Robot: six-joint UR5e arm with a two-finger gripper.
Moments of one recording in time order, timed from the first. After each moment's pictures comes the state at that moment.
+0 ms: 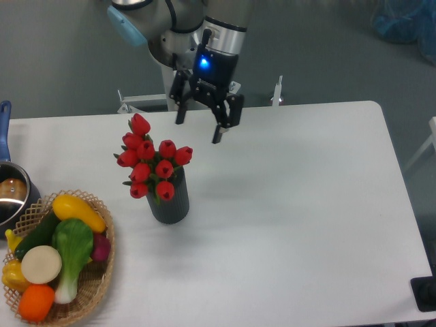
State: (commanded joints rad) arm 2.65 -1.41 -2.06 -0.89 1.26 1.25
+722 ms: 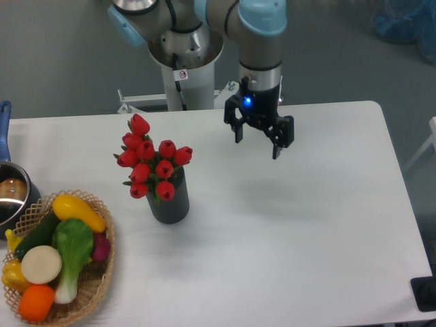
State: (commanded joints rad) arm 2.64 -1.72 -1.88 -0.90 1.55 1.27
